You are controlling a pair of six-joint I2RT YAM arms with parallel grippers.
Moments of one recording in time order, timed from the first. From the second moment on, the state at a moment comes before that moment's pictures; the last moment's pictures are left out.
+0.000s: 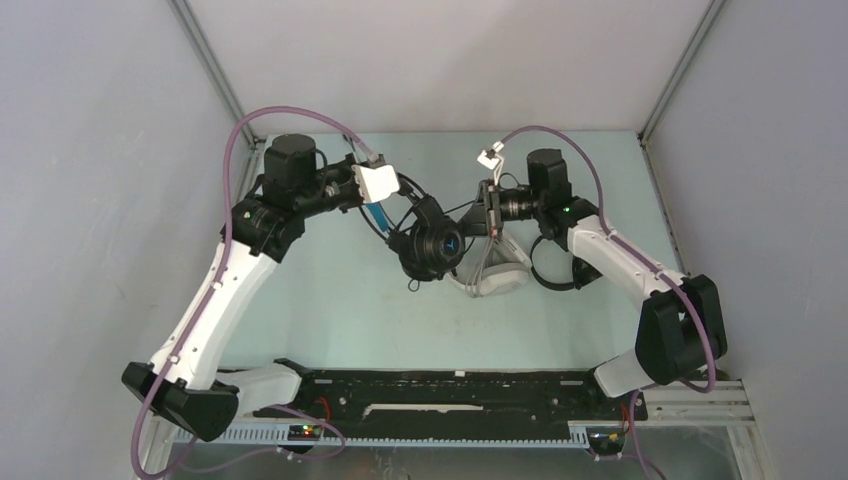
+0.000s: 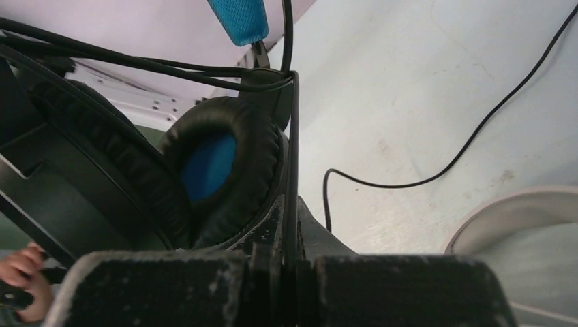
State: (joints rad) left arm -0.40 1.18 1.41 -0.62 0.41 0.91; right arm 0.43 1.49 1.11 -0.05 -1.06 0.39
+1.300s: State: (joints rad) left arm -0.41 1.16 1.29 -0.49 0.31 0.95; right arm 0.40 1.62 1.18 0.78 -1.19 1.33
